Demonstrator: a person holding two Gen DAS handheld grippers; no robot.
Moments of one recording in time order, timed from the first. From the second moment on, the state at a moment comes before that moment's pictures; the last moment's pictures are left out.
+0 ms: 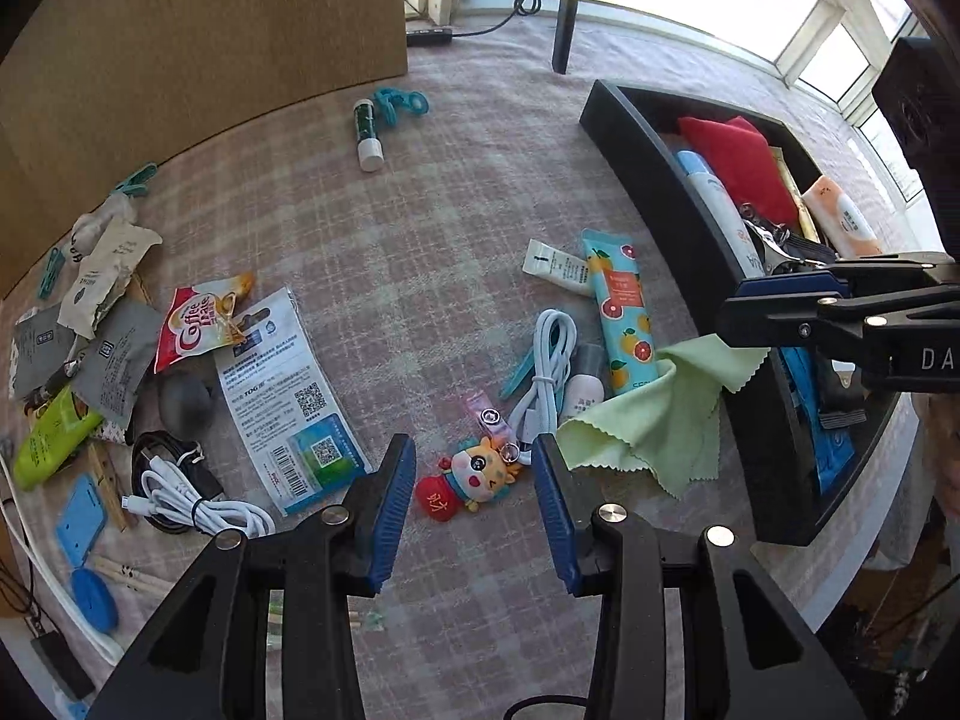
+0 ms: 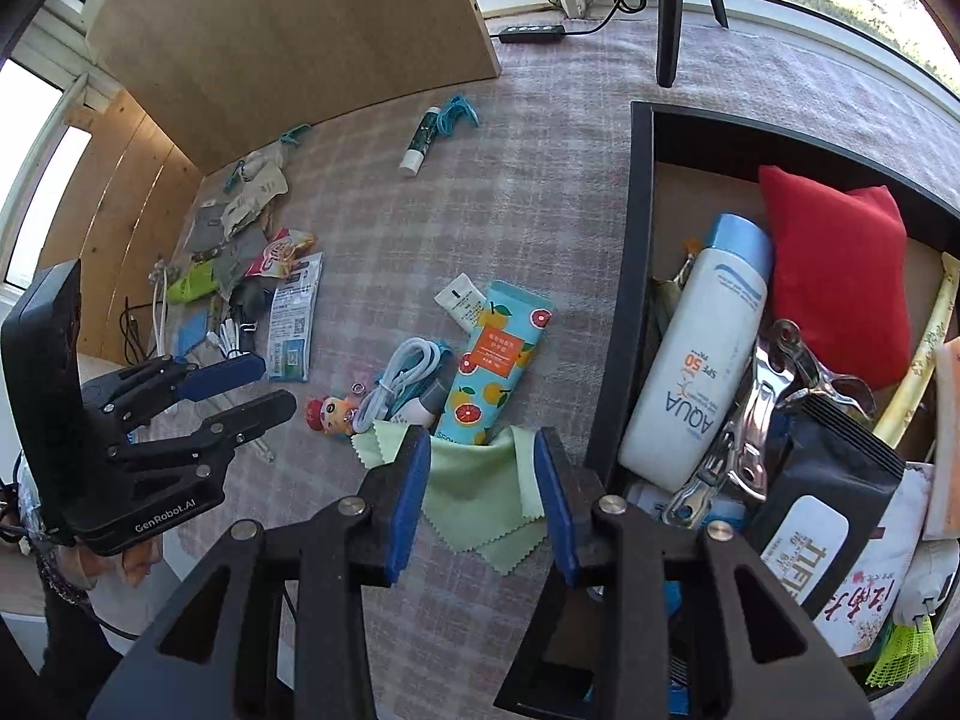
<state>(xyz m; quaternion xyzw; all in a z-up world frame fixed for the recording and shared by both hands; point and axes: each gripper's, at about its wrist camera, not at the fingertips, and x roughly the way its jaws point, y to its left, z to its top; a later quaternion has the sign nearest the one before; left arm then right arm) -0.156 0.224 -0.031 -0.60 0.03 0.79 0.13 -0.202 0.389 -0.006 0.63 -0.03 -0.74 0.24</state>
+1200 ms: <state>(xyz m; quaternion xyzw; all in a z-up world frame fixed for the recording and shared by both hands) -0.137 0.237 -0.070 -0.61 0.12 0.76 0.20 -0.220 0.343 -0.067 0.69 -0.01 -0.71 0.16</state>
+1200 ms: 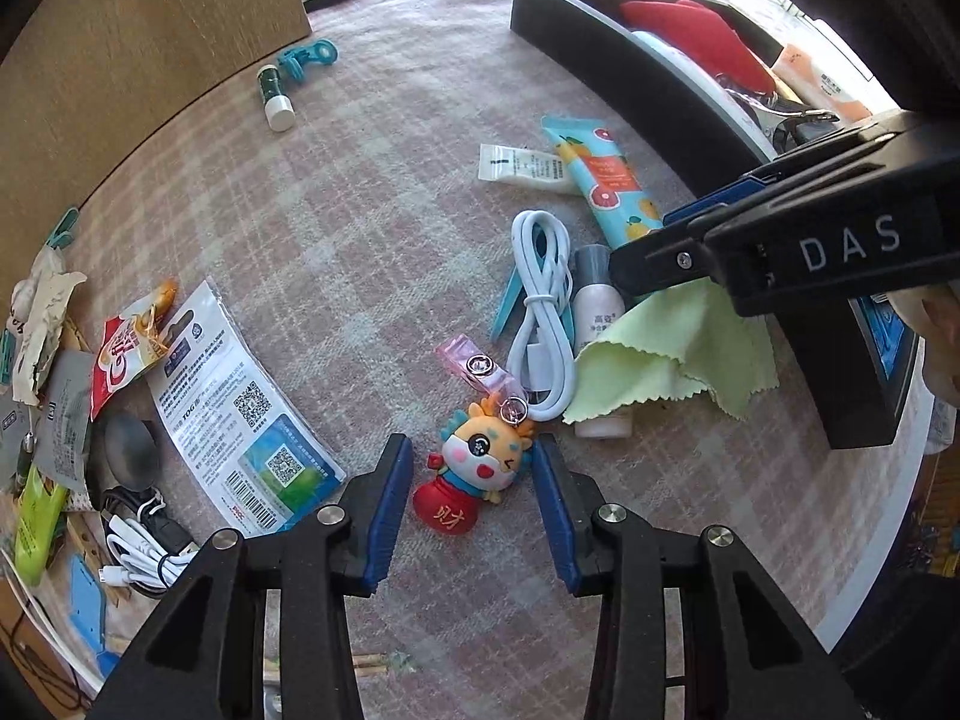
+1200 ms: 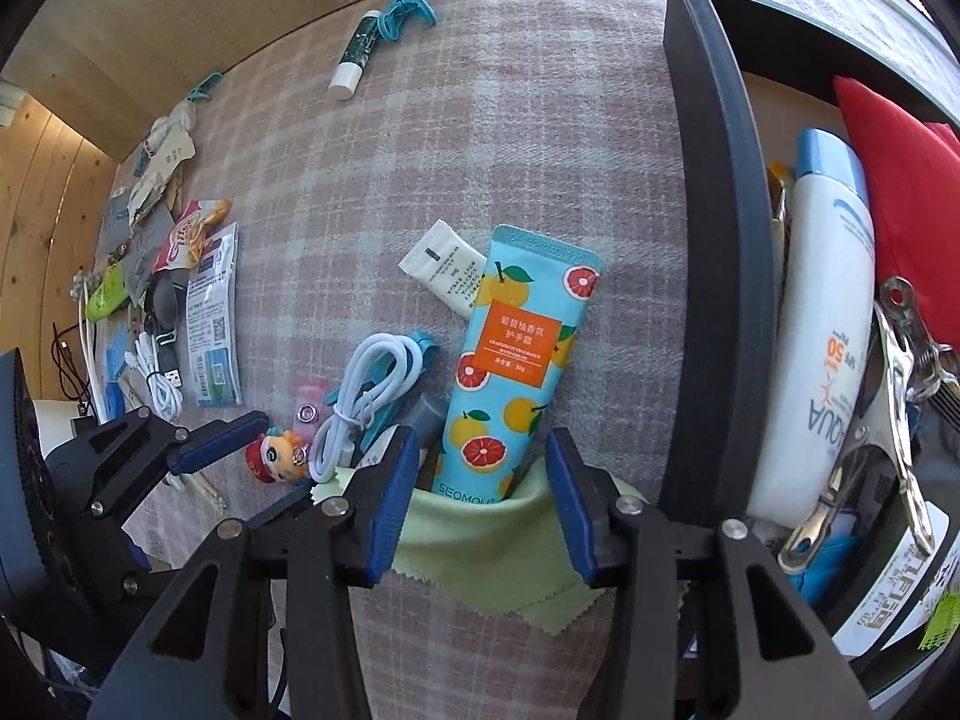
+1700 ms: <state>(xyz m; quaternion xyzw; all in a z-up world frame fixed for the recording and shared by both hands) -0.119 0.212 -0.067 -0.60 0.08 0.77 0.18 -0.207 0.353 -0.062 0.67 -0.05 -0.73 0.17</state>
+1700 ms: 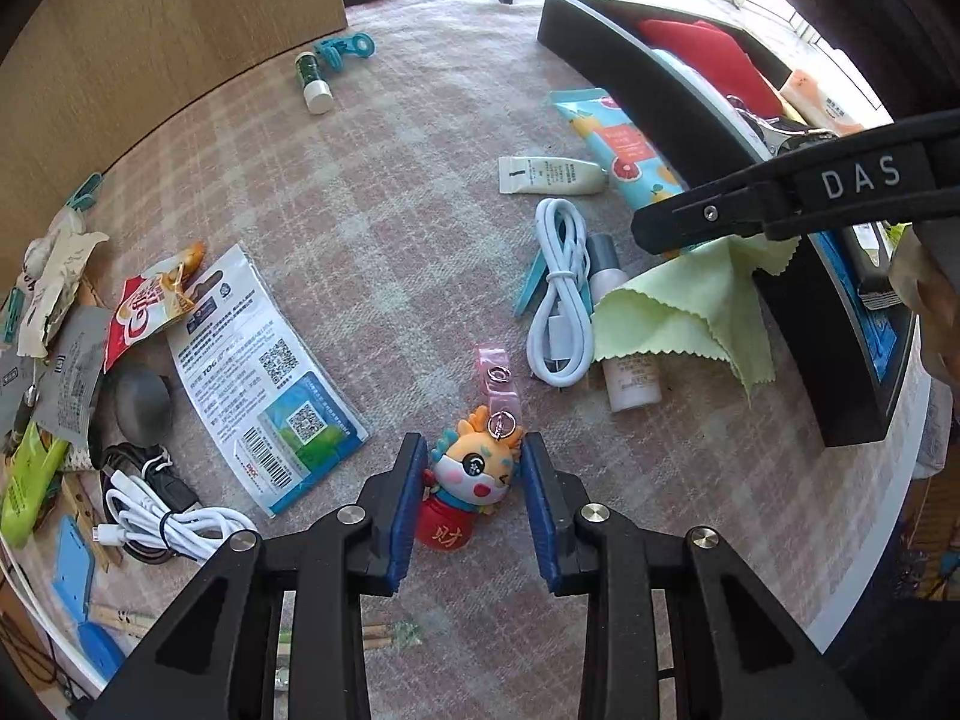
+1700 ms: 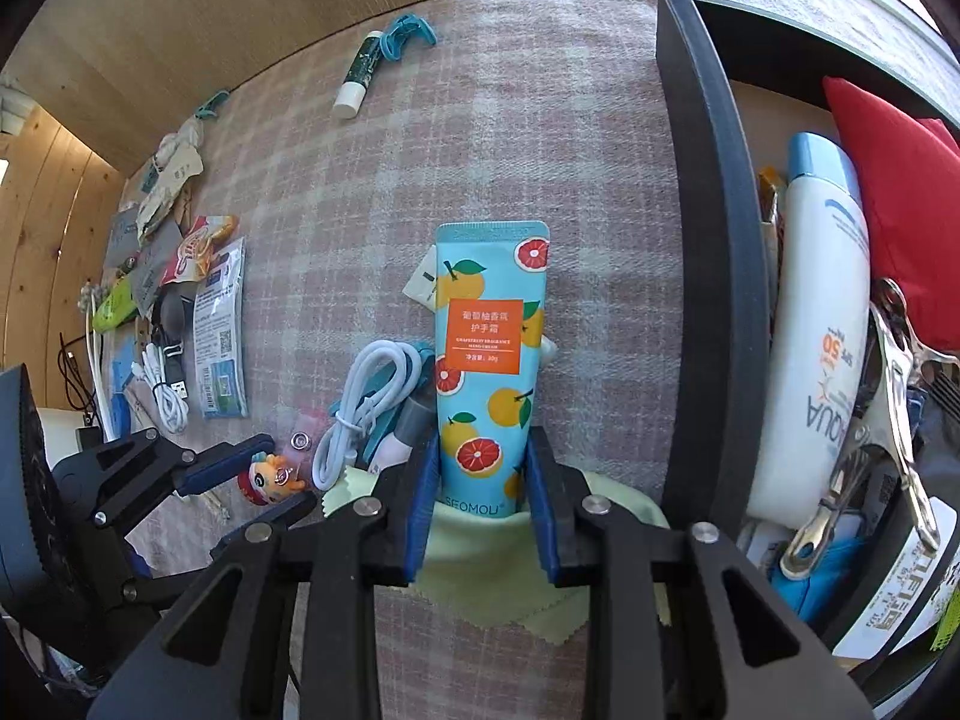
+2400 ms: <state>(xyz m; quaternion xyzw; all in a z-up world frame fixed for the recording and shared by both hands) -0.136 0.199 0.029 -0.52 0.04 0.83 0.17 -0.219 0.362 0.066 0.52 -0.09 -0.82 0.21</state>
